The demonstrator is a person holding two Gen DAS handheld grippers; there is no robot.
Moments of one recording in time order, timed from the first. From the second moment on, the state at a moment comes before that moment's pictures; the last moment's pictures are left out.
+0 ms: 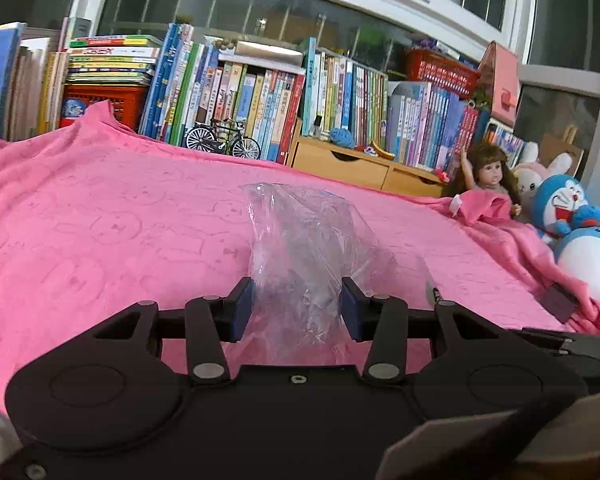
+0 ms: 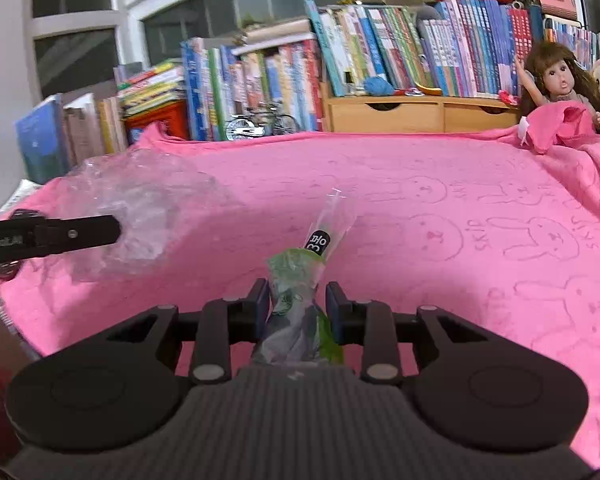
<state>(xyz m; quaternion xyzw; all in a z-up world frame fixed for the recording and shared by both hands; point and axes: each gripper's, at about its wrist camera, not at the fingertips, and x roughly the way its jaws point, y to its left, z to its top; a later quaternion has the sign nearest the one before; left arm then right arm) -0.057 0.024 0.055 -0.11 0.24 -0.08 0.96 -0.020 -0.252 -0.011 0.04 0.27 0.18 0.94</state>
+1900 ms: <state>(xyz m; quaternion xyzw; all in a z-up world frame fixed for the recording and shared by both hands) -0.179 0.015 -0.105 -0.01 0.58 -0.08 0.81 -0.138 -0.209 -0.171 0.09 0.50 0.16 0.85</state>
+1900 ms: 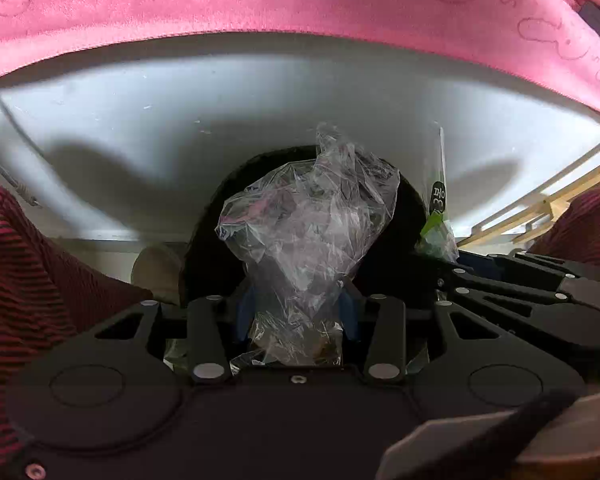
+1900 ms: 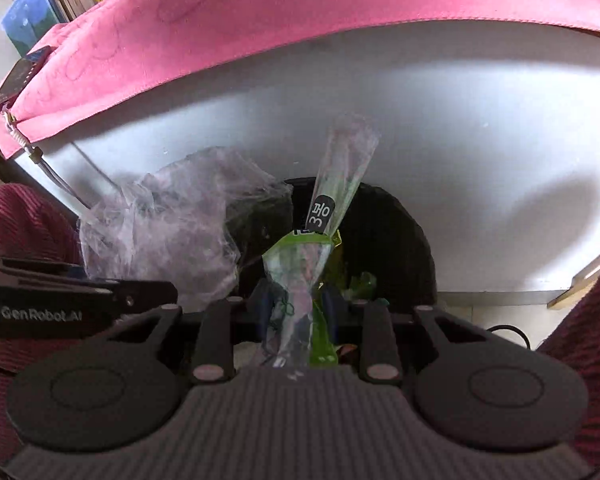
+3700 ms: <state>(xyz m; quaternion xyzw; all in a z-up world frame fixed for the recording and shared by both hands) -0.172 0.011 -0.109 0.00 0.58 -0.05 0.82 -0.138 -0.224 -0.174 0.12 0.51 0.14 0.84</state>
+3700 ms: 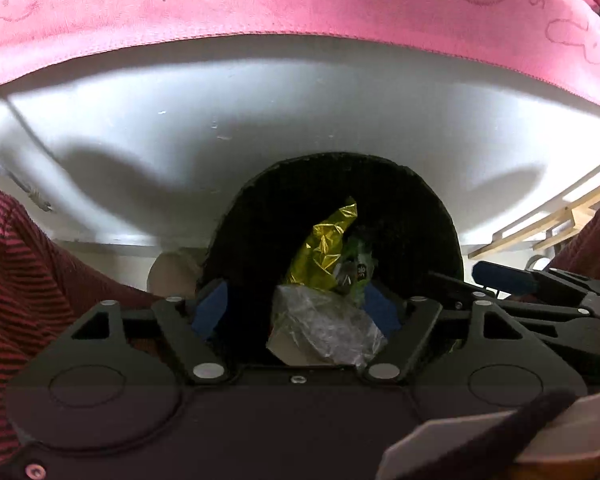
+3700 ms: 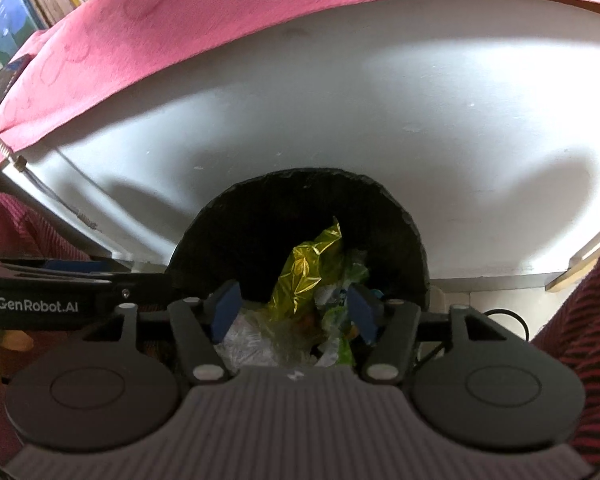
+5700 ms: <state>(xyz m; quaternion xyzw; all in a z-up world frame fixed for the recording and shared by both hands) -0.170 0.013 -0.130 0.01 0.62 -0.03 0.79 -0.141 -0.222 -0.175 0.06 0.51 0.14 0.85</state>
